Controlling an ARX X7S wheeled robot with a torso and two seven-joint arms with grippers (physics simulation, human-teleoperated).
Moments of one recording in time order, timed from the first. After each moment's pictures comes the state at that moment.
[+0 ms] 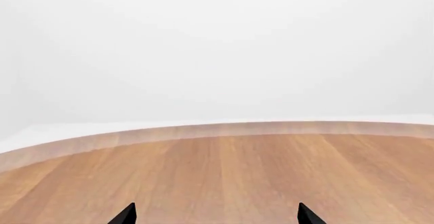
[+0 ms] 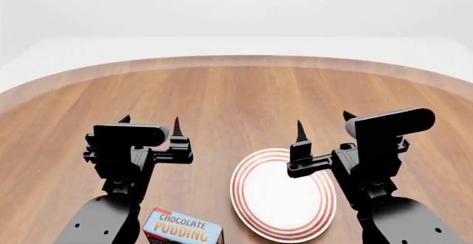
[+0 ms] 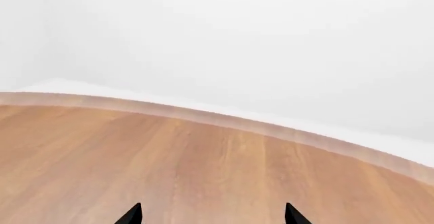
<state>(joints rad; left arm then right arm) -0.32 -0.19 0.10 0.43 -0.26 -0.67 -0.17 0.38 0.30 -0.04 -0.74 0.38 1.10 0.11</state>
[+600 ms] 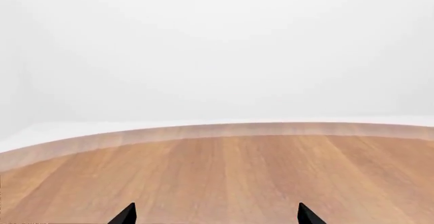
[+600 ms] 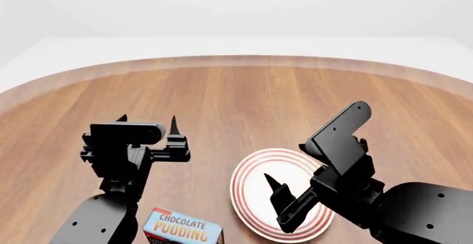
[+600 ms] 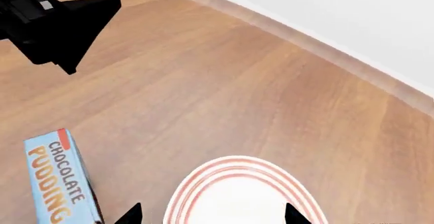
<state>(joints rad) -0.33 -0.21 0.10 0.42 -0.28 -0.67 -0.19 0.68 0.58 -0.14 -0.70 1.13 1.49 0.20</state>
